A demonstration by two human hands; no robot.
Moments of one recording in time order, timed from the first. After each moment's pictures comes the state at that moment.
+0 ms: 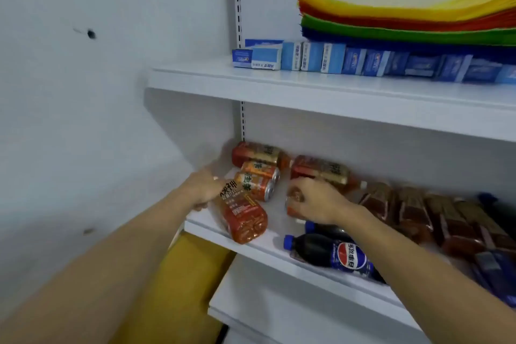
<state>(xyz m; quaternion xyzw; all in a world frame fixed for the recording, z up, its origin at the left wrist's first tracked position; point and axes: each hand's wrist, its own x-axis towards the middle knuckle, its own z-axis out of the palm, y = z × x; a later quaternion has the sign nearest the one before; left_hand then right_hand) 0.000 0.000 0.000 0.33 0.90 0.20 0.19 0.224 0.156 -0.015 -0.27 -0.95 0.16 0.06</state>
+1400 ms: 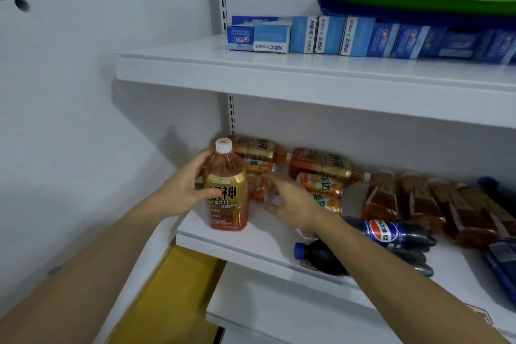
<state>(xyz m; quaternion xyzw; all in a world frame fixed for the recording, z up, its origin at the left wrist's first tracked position) -0.073 0.004 -0.029 0.55 0.65 0.44 0.29 0.149 0.156 -0.066 -0.27 -0.92 0.26 0.11</state>
